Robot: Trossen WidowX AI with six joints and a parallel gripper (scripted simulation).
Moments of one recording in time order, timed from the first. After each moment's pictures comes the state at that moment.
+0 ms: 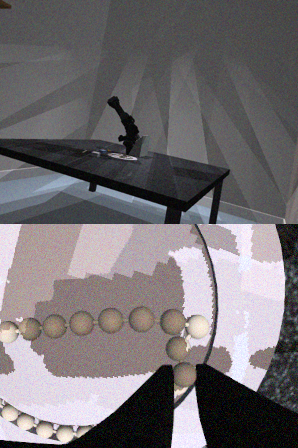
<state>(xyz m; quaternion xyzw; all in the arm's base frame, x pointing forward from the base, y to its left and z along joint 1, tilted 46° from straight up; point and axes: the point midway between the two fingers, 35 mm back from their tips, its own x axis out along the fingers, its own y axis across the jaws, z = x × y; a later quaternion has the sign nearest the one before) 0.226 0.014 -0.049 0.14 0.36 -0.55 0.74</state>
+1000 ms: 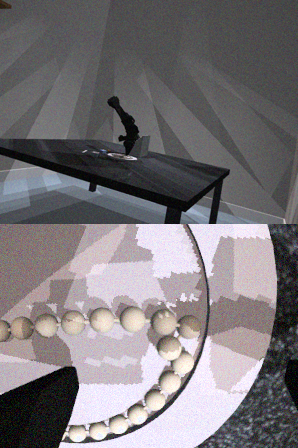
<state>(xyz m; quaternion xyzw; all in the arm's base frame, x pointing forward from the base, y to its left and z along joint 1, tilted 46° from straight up) 0.223 0.013 -0.048 0.14 0.37 -0.55 0.74</state>
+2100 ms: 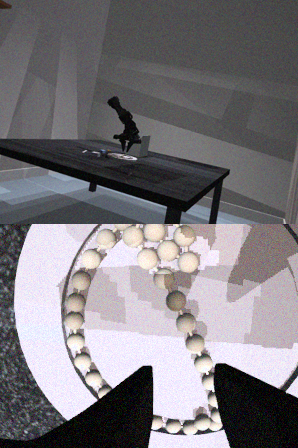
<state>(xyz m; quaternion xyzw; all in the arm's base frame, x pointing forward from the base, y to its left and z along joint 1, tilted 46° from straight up) 0.277 0.043 -0.033 -0.31 0.62 -0.24 0.68</state>
